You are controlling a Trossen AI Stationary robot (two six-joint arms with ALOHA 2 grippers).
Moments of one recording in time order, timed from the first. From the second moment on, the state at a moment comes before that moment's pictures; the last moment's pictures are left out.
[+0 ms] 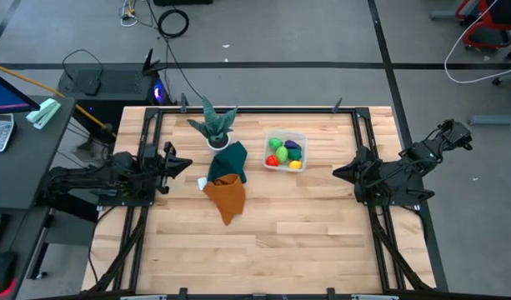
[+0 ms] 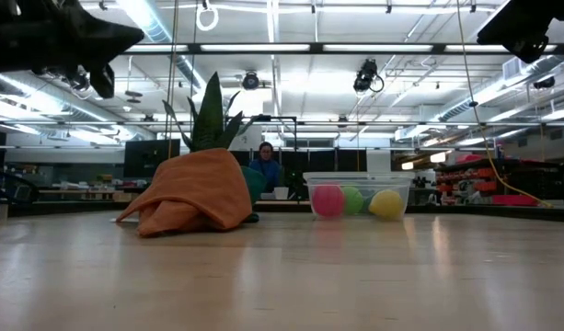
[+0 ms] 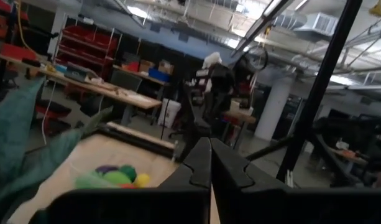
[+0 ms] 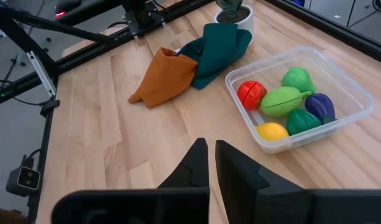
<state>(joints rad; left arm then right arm) 0.04 0.10 0.07 0.30 -0.11 -0.33 0.55 0.53 0.74 -0.83 0.60 0.74</state>
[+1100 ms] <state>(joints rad) 0.04 0.10 0.01 0.04 -0.11 -0.28 0.55 0.53 0.74 -0.83 0.60 0.74</state>
